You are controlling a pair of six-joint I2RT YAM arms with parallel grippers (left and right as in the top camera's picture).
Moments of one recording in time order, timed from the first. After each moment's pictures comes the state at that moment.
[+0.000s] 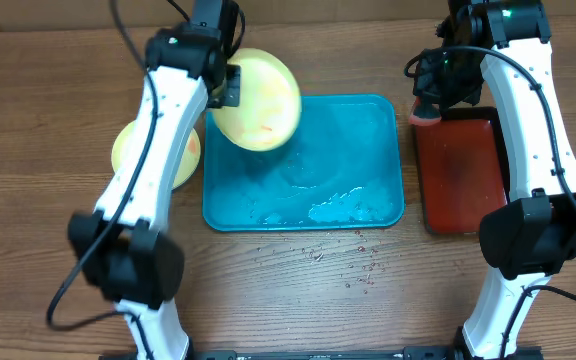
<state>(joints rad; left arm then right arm) -0.26 1.96 2.01 -1.21 -0.31 -0.20 0.09 2.08 2.21 -1.47 -0.12 0.33</state>
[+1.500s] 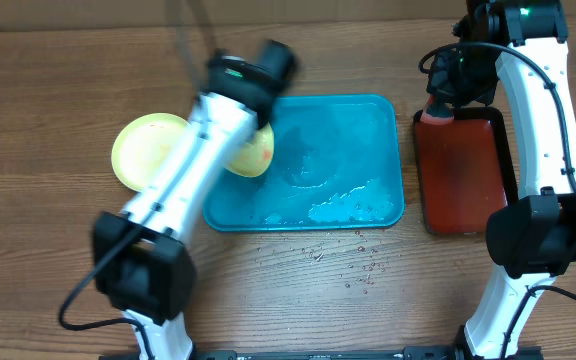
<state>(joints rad) -0.40 1.93 1.81 -1.28 -0.67 -0.49 0.04 2.08 2.21 -1.47 -0.12 0.33</state>
